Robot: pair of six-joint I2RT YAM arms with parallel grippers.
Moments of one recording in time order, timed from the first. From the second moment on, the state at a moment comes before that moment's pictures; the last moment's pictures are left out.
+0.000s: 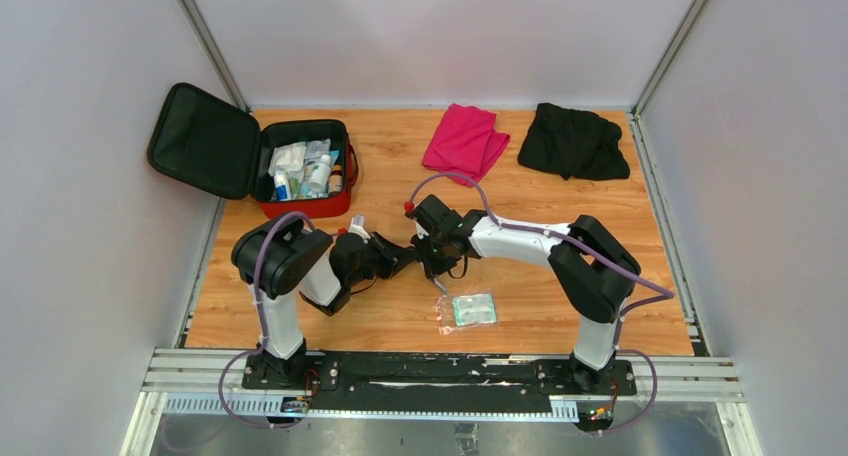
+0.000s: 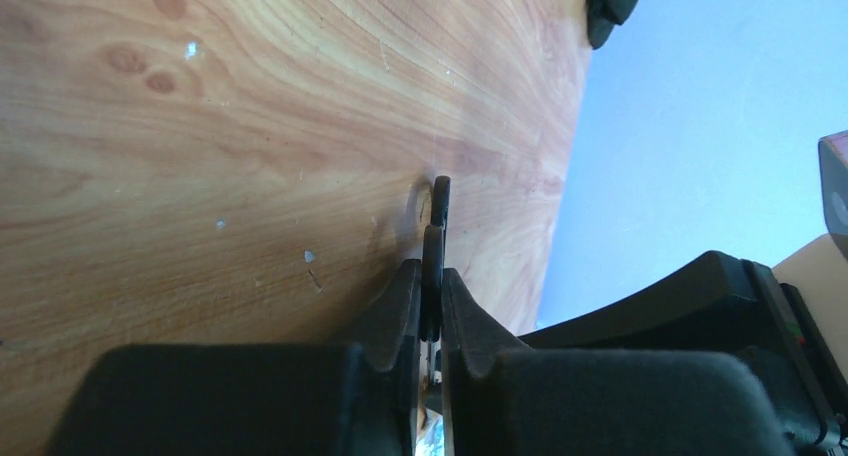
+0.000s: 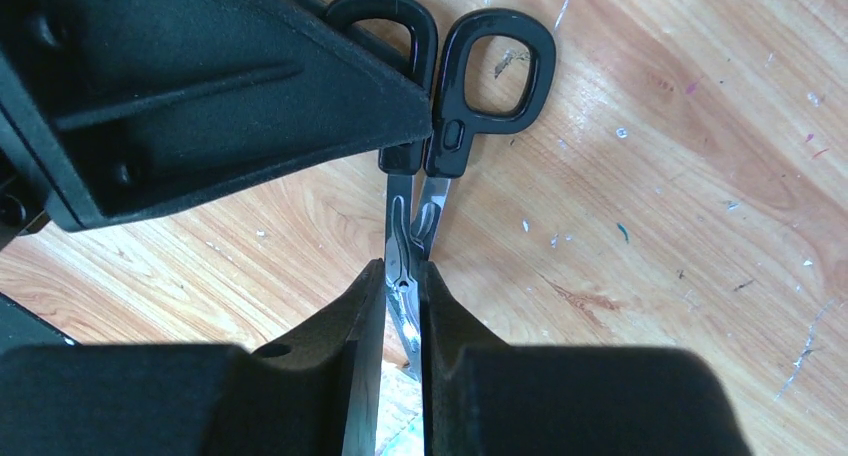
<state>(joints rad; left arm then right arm) -0.54 1.84 0.27 1.17 0.23 -1.30 0.90 1.82 1.16 -0.43 -0.09 0.30</state>
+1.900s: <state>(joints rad) -0.24 1.79 1.77 -0.83 -0.50 -0.18 0.89 0.97 0.78 -0.64 0.16 0.38</state>
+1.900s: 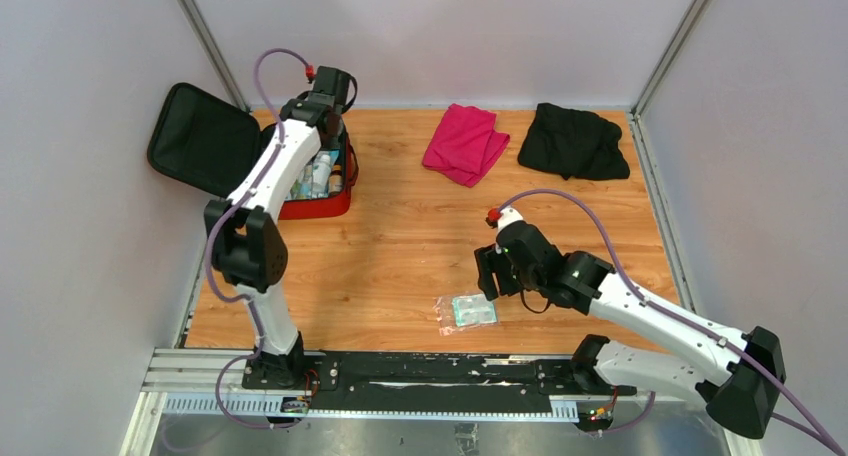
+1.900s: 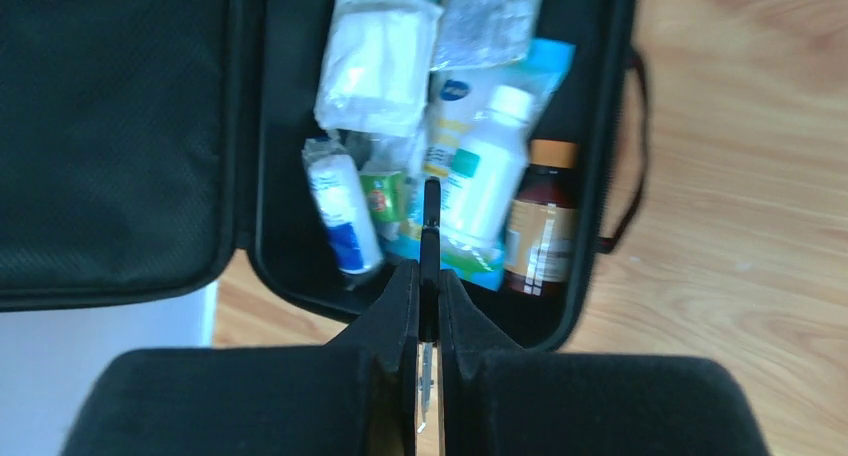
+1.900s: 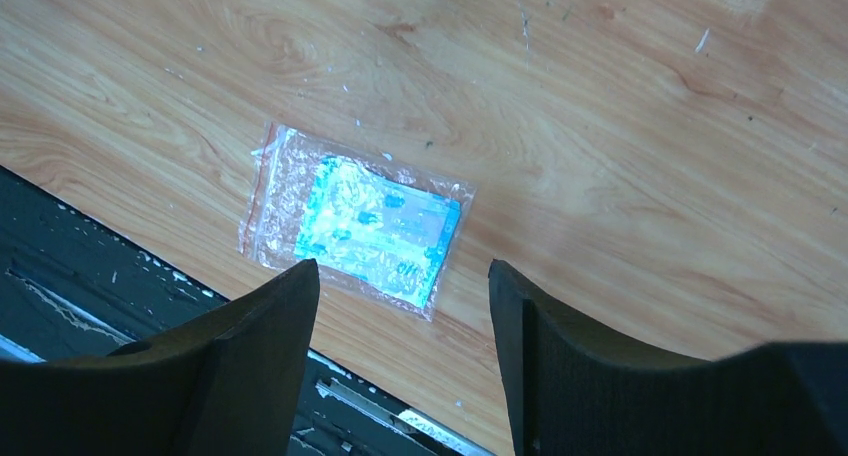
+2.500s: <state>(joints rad) -0.14 2.21 2.11 -0.91 -0.69 -0.01 0.89 1.08 0.73 -0.63 0.15 0.39</state>
